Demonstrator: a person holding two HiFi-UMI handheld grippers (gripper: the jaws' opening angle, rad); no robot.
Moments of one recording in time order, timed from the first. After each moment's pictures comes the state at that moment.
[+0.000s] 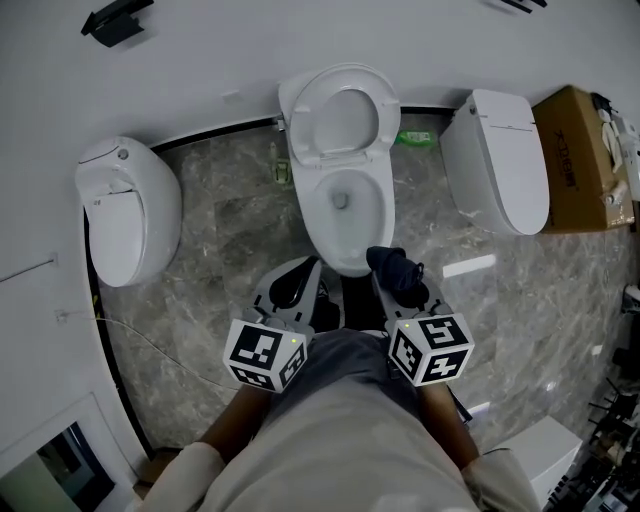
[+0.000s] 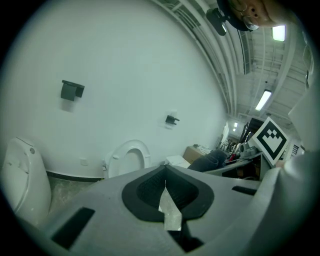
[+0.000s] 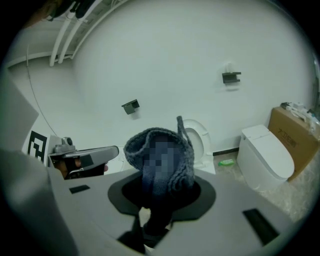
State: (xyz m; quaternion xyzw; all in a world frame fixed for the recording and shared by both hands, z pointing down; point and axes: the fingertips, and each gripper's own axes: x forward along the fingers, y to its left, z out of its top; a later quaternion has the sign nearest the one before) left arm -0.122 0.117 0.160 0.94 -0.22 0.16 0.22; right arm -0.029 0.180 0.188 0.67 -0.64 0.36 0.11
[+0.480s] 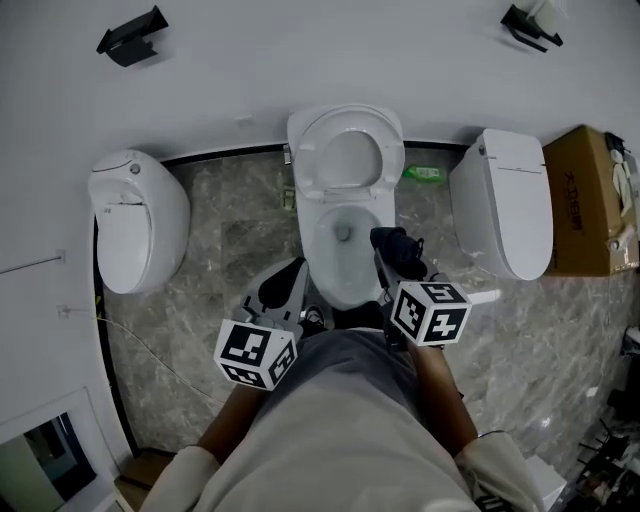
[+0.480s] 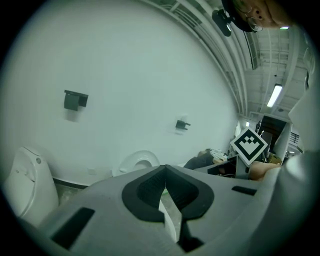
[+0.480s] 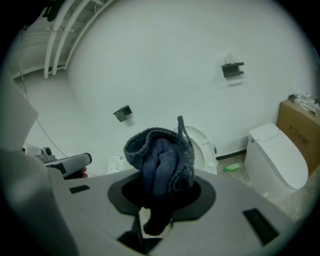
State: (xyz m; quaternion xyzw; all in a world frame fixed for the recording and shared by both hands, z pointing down) left arm -0.076 0.050 0.144 0.92 -0.29 0.15 0.19; right arm 0.066 0.081 0.204 0.65 -0.65 0.38 0.08
